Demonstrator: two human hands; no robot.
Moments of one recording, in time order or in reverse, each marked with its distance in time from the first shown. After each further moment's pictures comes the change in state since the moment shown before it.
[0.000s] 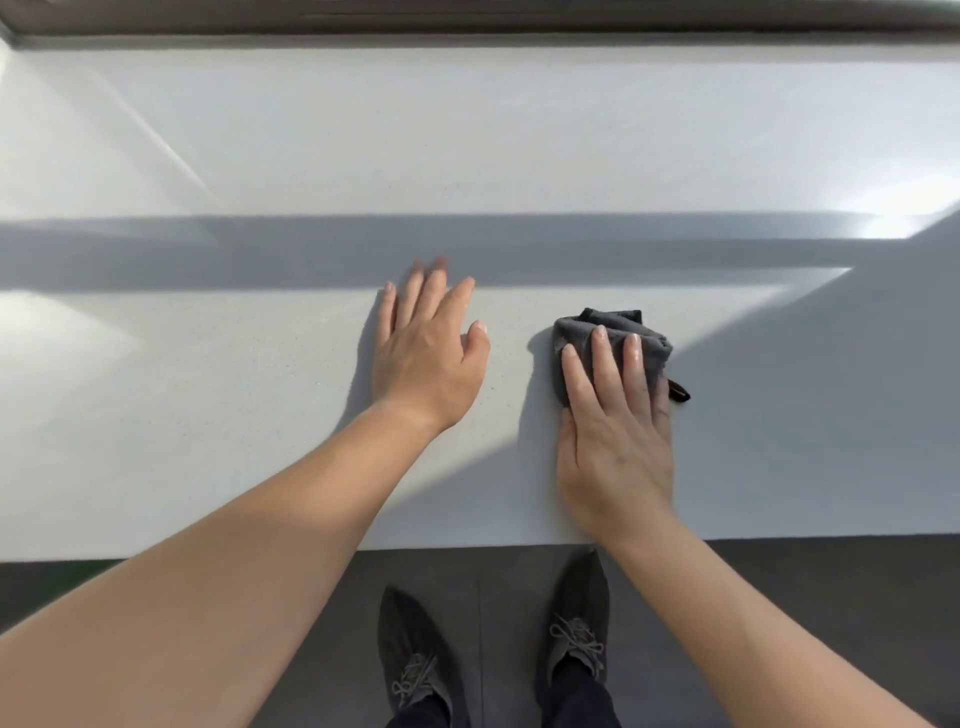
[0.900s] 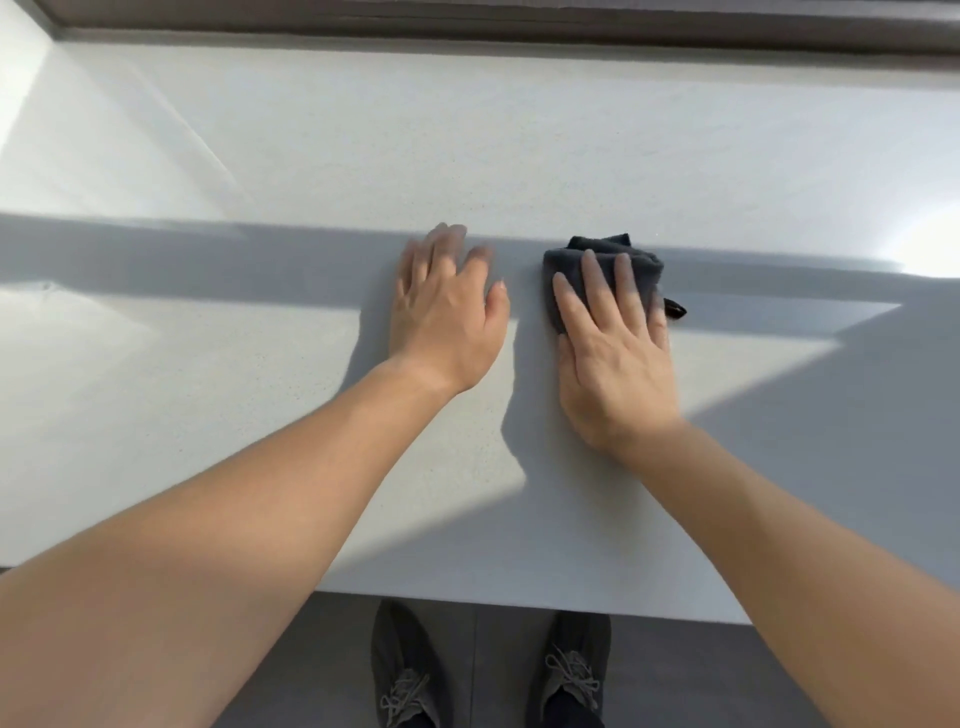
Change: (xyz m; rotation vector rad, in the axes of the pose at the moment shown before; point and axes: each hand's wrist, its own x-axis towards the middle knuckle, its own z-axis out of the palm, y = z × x) left_hand 0.060 0.011 -0.015 0.088 0.058 -0.023; right_hand 0.118 0.006 0.002 -0.021 -0.086 -0.178
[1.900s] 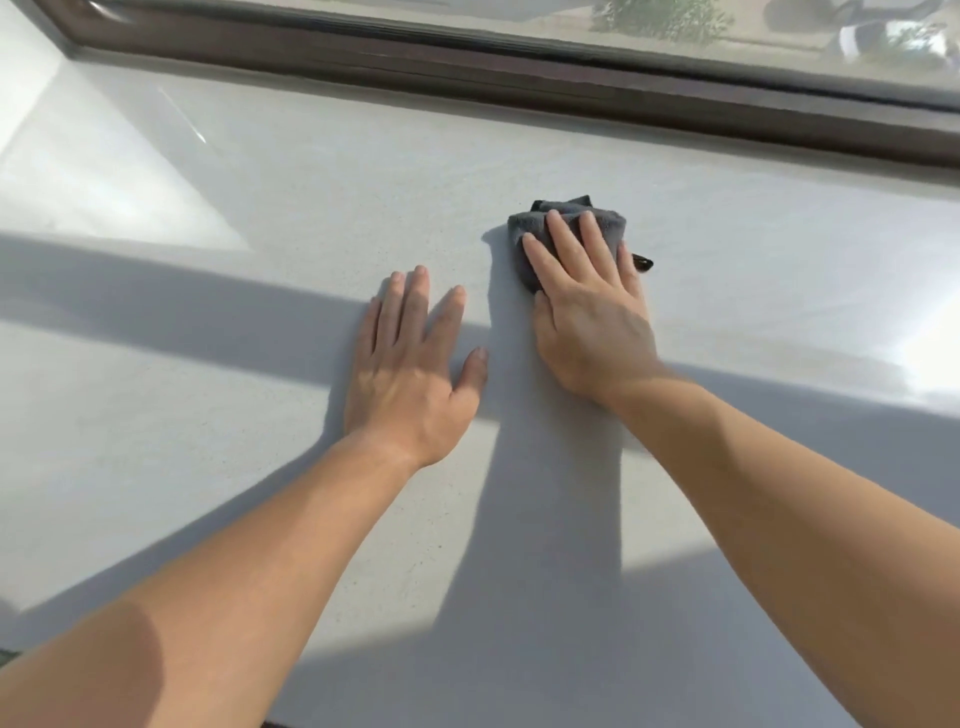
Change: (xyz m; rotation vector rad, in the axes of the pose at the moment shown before) left_hand 0.029 0.002 0.019 0.160 -0.024 -0.143; right_hand 0.148 0.029 -0.008 0.032 -0.016 -0.228
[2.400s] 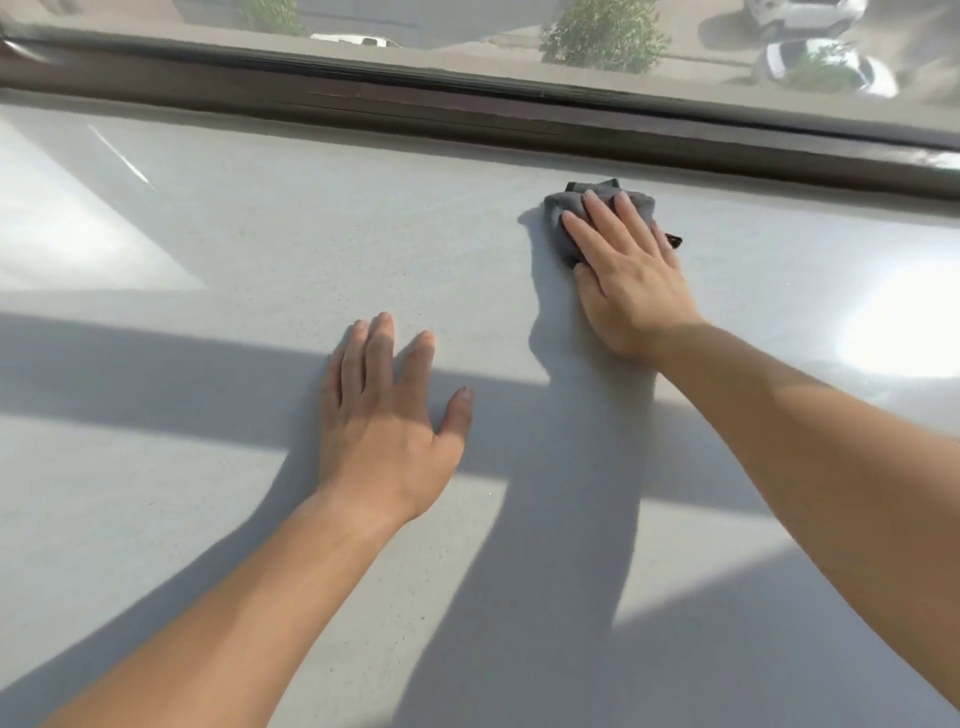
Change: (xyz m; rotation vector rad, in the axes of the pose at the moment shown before) left_hand 0.005 0.007 -0.008 -0.078 0.017 -0.043; right_hand 0.050 0.077 -0.027 -0.036 -0.072 0.072
